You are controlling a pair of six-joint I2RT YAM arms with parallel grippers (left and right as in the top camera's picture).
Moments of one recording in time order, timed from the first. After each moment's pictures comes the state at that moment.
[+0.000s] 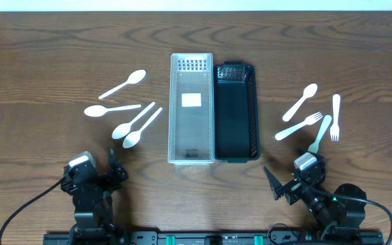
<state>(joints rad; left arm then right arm) -0.01 0.01 0.16 -0.56 -0.27 -0.26 -0.04 0.01 0.14 -0.50 -0.61 -0.19</state>
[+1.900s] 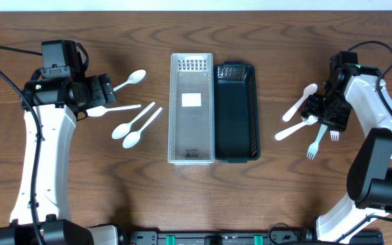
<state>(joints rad) 0.11 1.48 1.35 -0.97 -0.09 -0.17 -0.14 1.88 1.33 -1.05 0.01 0.31</state>
